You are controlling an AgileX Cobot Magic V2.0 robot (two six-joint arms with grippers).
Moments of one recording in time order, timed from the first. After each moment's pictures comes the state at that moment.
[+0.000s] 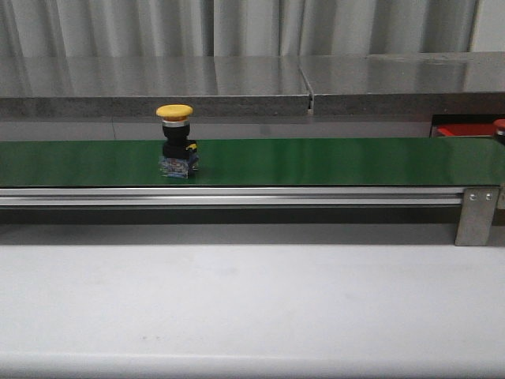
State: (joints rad) left arm -0.17 0.51 -0.64 -0.20 0.70 0.00; right arm -0.41 2.20 -1.78 0.37 0.49 -0.20
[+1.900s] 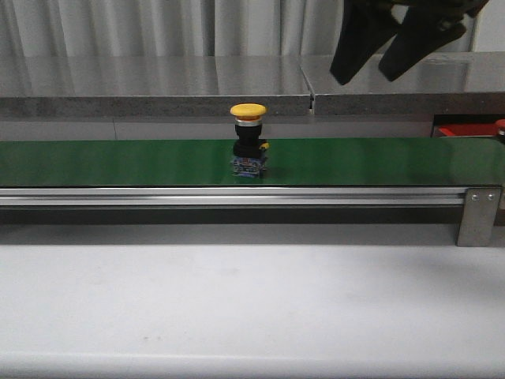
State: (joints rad) left arm -0.17 0.51 -0.64 -0.20 0.70 0.00; right arm 0.28 1.61 -1.35 0.34 0.78 -0.38
